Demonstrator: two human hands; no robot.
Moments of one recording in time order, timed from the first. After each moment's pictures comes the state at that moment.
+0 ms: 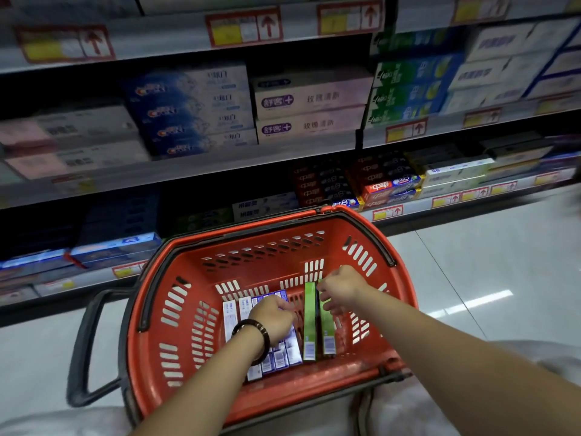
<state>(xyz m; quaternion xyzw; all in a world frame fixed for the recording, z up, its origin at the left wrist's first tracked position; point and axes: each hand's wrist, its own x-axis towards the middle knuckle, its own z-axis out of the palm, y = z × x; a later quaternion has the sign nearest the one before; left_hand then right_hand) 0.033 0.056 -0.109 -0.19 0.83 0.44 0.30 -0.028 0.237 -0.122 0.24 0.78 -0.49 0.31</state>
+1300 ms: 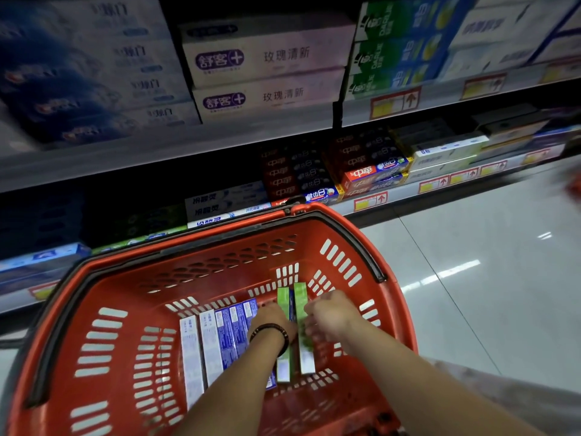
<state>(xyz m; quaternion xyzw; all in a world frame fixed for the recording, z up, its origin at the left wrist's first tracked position) -0.036 0.127 -0.264 -0.17 0.90 0.20 0.34 -0.024 0.260 -0.172 0.31 0.74 -0.50 0.31</state>
